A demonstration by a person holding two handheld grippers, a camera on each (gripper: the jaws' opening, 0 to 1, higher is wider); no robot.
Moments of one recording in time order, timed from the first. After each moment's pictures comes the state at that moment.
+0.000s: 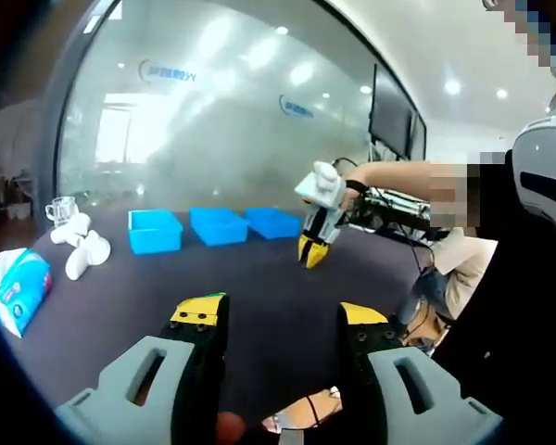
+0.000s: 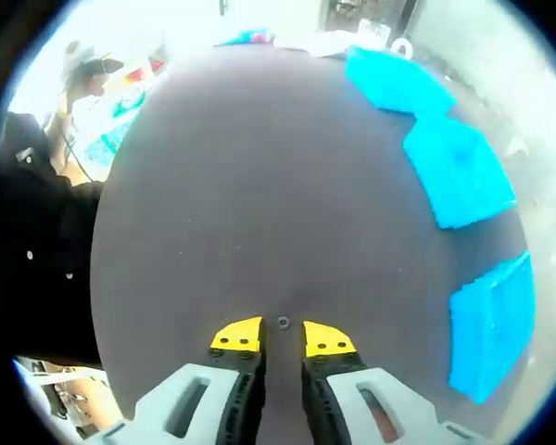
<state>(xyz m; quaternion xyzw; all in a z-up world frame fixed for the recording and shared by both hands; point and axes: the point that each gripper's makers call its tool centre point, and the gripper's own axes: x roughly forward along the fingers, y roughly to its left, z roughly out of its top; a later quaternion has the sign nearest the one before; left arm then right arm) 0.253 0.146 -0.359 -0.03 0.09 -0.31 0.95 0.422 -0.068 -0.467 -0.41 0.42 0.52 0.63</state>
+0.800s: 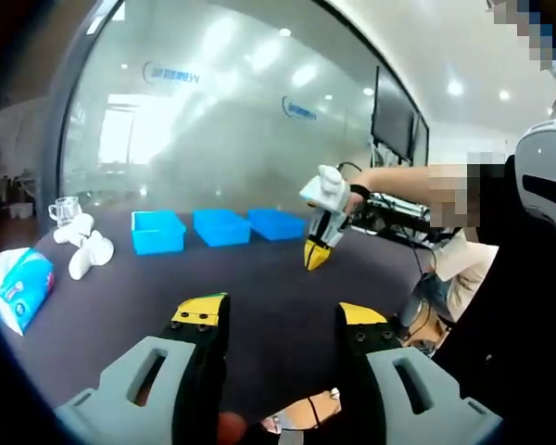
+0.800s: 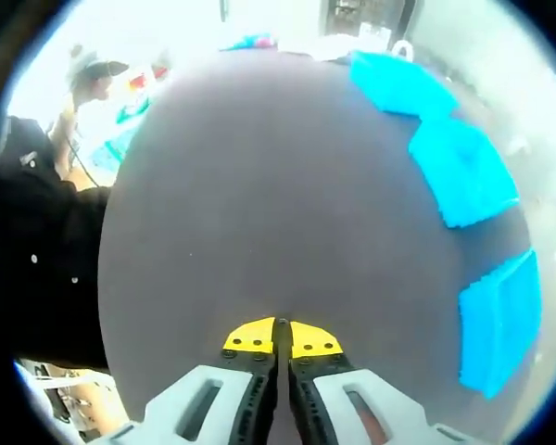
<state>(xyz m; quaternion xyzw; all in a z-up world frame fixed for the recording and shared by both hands) 0.251 0.148 -0.356 -0.03 0.09 -0.30 0.95 0.407 -0.067 -0.465 -0.39 0.41 0.53 0.63</state>
